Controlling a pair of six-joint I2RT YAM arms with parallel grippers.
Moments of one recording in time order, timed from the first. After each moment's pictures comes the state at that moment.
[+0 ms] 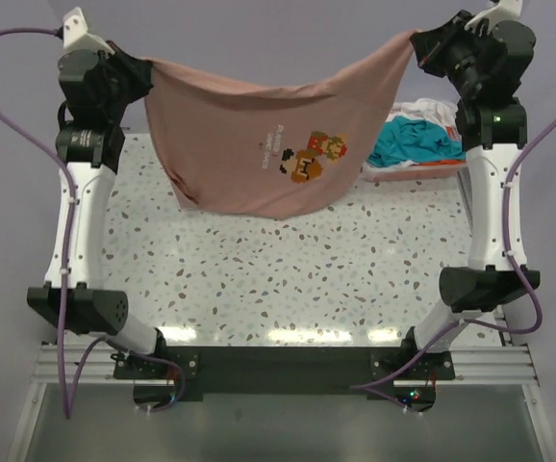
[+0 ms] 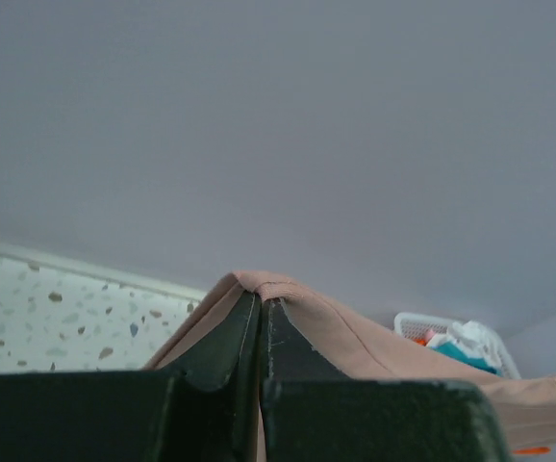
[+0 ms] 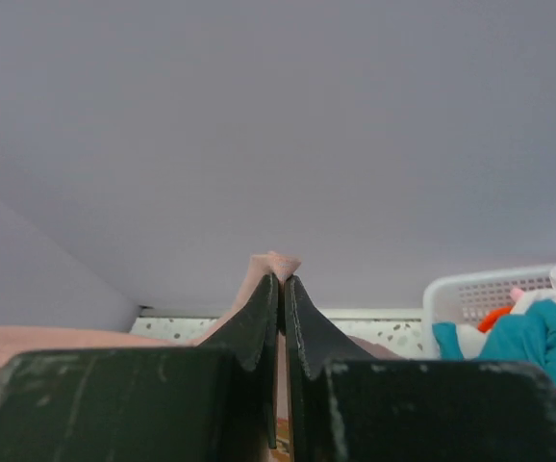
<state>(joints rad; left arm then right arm) -0.01 1.58 1.91 -0.37 0.01 -0.52 0.00 1.71 2.23 -0.45 -0.19 0.46</state>
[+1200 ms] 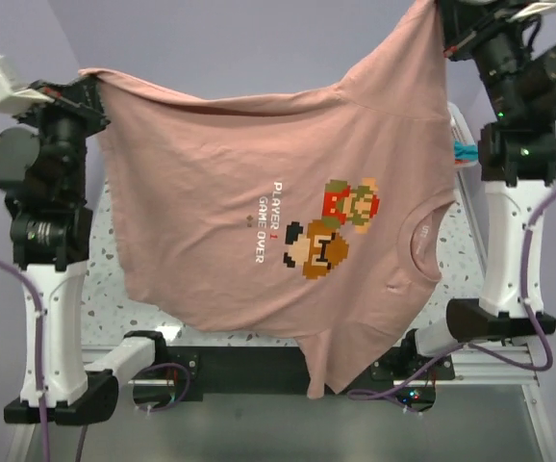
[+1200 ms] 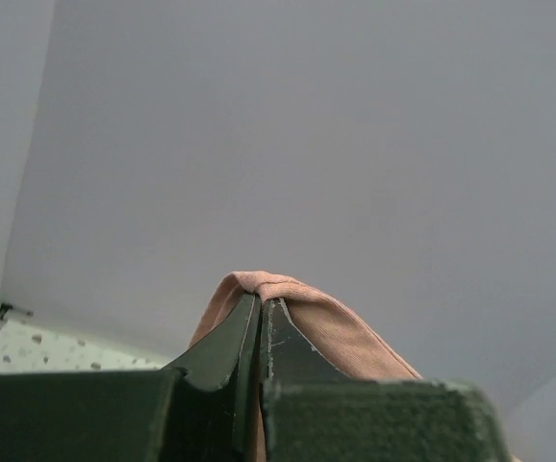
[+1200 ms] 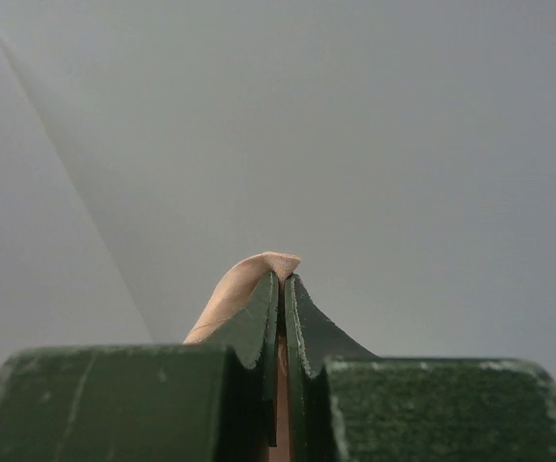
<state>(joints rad) -0.02 1.04 1.65 -0.26 -0.15 -0.46 0.00 1.48 2.16 -0.15 -0.31 0.45</state>
